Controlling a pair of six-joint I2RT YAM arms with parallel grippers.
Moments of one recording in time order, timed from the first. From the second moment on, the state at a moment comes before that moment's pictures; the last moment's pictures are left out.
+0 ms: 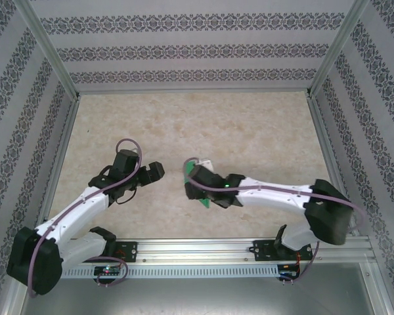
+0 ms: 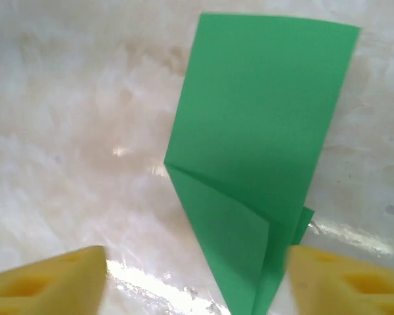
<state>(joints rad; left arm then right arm) -0.42 1.06 0.59 -0.36 0.15 -0.76 1.02 1.44 0.83 -0.36 0.23 0.70</state>
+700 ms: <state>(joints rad) -0.62 1.36 0.70 -0.24 0.27 -0.78 0.78 1.28 0.56 -0.04 -0.15 0.78</state>
